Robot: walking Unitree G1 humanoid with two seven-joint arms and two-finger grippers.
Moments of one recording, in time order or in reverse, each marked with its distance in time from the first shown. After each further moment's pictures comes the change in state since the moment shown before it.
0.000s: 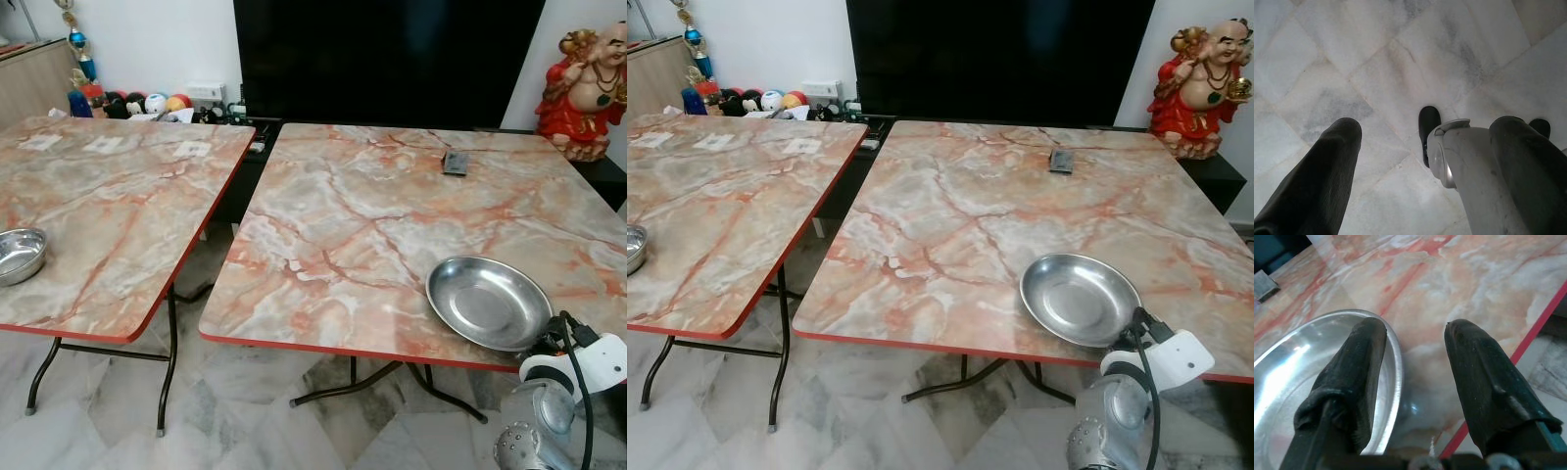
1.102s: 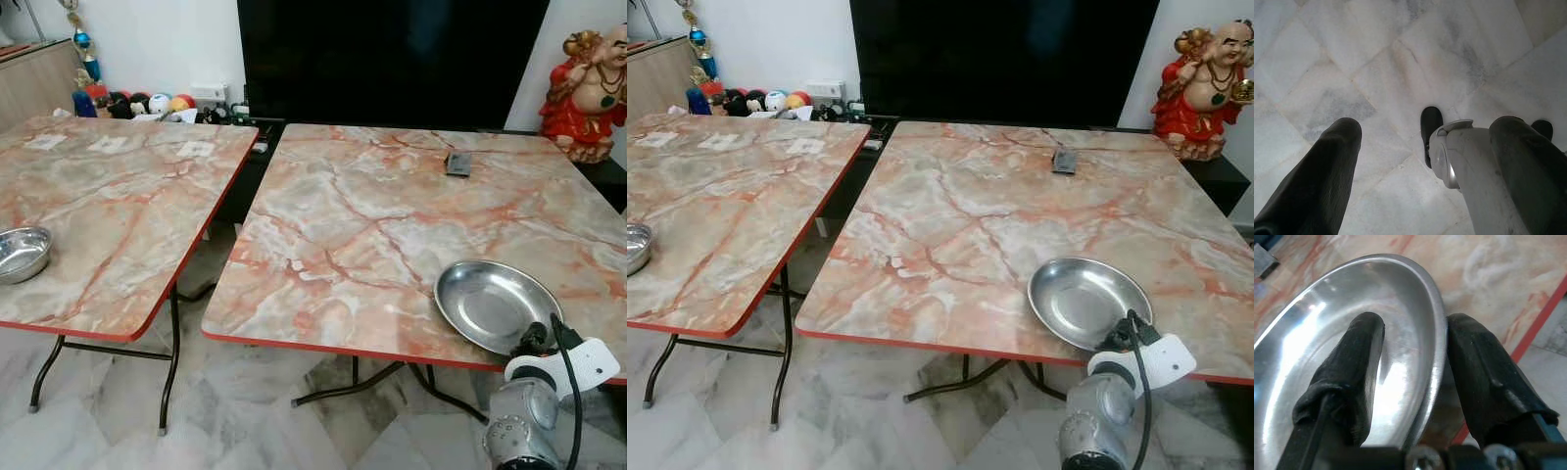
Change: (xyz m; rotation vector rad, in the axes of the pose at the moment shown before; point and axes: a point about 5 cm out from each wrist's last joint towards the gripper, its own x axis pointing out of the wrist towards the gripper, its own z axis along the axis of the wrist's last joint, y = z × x) left arm 0.000 0.001 0.001 0.004 -0.002 0.005; right arm 0.001 0.011 -0.018 0.089 0.091 0.010
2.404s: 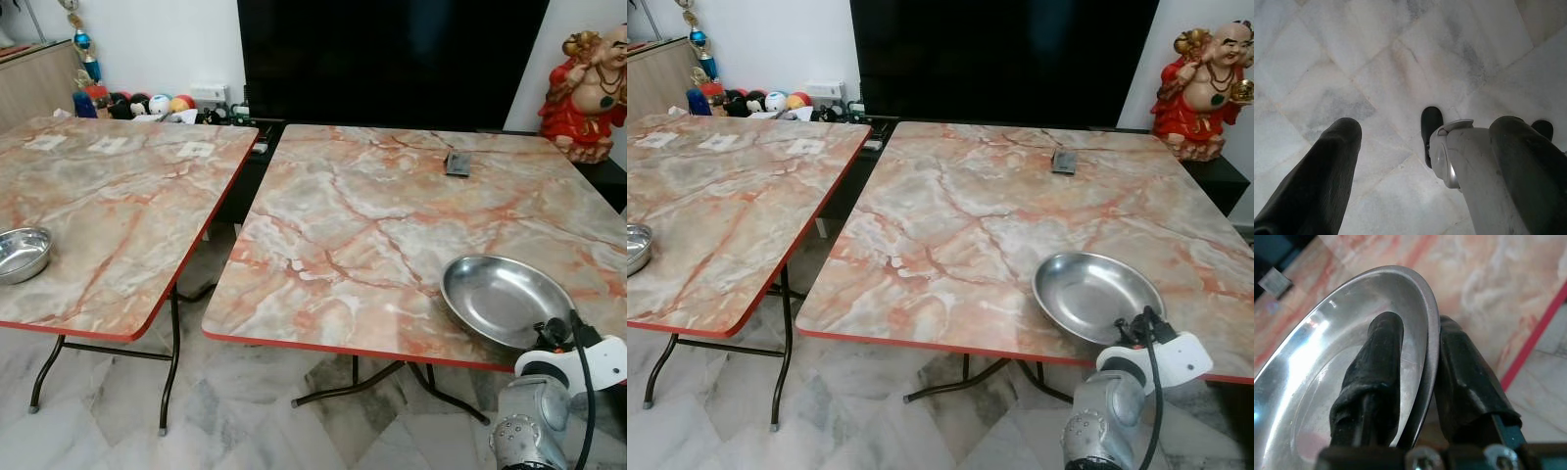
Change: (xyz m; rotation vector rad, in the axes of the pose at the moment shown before) left arm 0.000 0.000 0.000 0.000 0.000 0.000; right arm -0.002 -0.004 0.011 0.046 -0.035 0.011
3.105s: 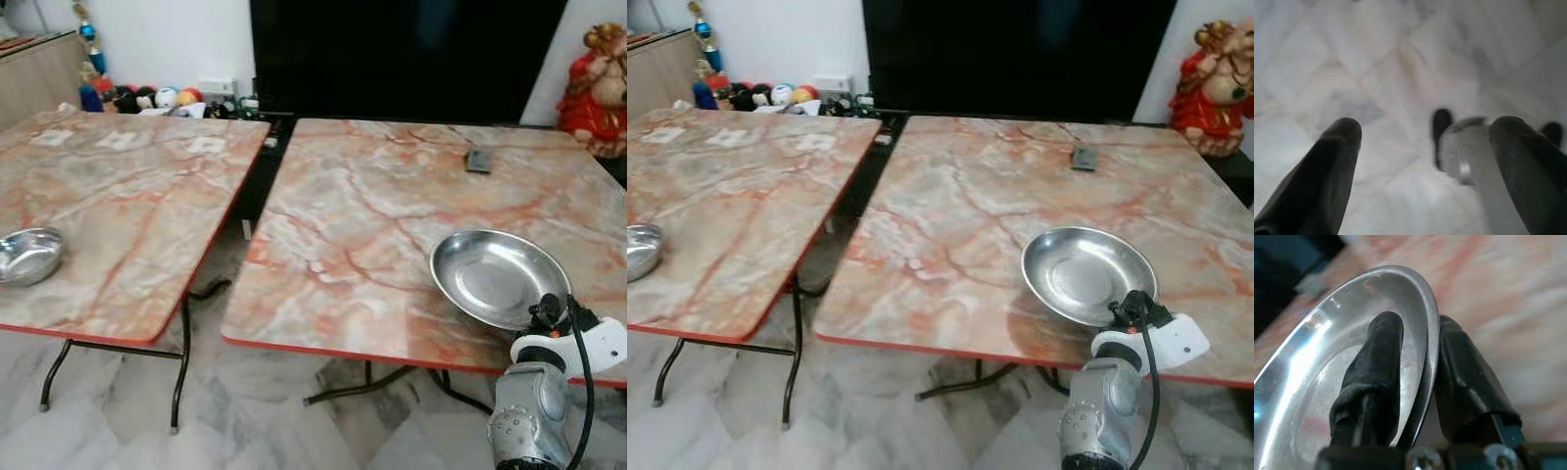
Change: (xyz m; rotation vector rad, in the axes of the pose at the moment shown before) left arm 0.001 -0.005 0.002 -0.002 -0.007 -0.011; right arm -0.003 0.012 0.017 0.024 -0.074 0.088
